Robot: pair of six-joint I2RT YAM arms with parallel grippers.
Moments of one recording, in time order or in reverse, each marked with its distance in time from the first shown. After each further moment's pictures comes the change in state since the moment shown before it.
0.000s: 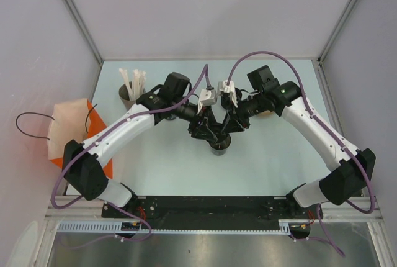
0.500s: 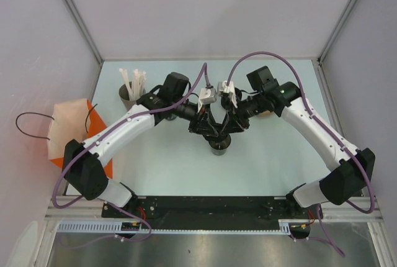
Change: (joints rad) left arm 0.007 0.001 -0.021 0.058 0.003 -0.052; right arm 0.003 0.000 -0.009 0.014 -0.003 0.007
